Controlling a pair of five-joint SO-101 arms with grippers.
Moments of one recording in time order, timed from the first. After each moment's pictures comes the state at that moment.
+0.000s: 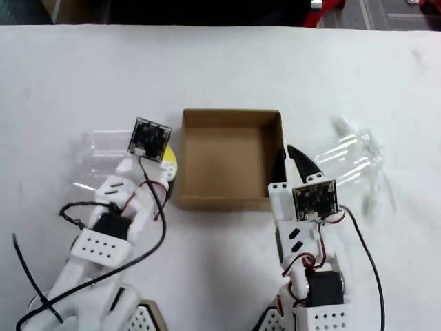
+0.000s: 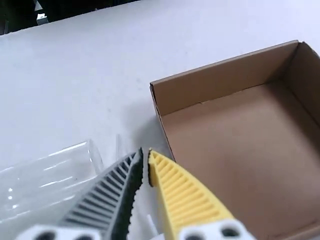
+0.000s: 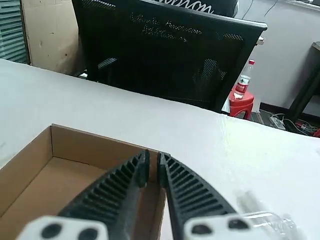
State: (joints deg) left arm 8.8 -49.5 74.8 15.8 -3.3; right arm -8.8 -102.5 87.0 30.9 13.0
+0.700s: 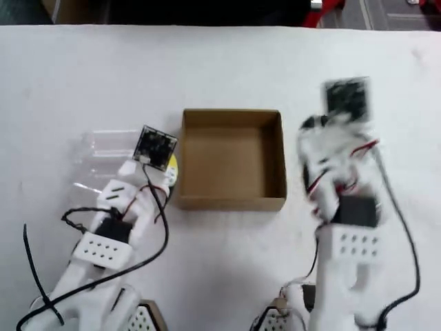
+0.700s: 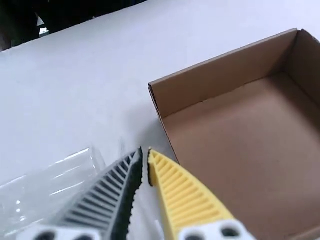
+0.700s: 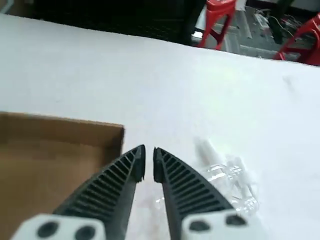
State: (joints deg) left arm 8.9 -49.1 78.9 9.3 -8.2; right arm 3.8 -47.4 38.2 46.2 10.2
